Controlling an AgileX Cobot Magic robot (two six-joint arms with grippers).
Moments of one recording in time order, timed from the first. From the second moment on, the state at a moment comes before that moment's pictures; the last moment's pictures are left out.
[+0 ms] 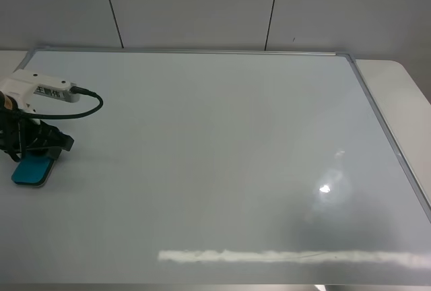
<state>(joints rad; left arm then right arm) -0.09 1.58 -0.63 0.28 0.36 -0.20 0.02 0.00 -0.50 -0.10 1.06 -0.01</state>
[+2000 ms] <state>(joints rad) -0.09 0.32 -0.86 0.22 1.09 -0.23 0.02 0.00 -0.50 -0.10 1.06 -0.01</state>
